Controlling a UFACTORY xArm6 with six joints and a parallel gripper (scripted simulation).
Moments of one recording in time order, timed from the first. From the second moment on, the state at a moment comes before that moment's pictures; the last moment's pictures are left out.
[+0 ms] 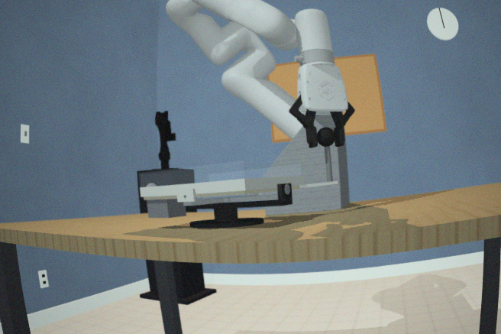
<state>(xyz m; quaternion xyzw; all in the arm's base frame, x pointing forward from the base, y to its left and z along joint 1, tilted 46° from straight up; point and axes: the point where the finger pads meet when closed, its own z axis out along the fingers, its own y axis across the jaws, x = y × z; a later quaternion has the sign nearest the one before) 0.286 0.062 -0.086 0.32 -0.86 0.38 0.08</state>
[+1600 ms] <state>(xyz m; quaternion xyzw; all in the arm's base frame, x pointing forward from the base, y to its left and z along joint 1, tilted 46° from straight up) 0.286 0.062 -0.086 0.32 -0.86 0.38 0.08</state>
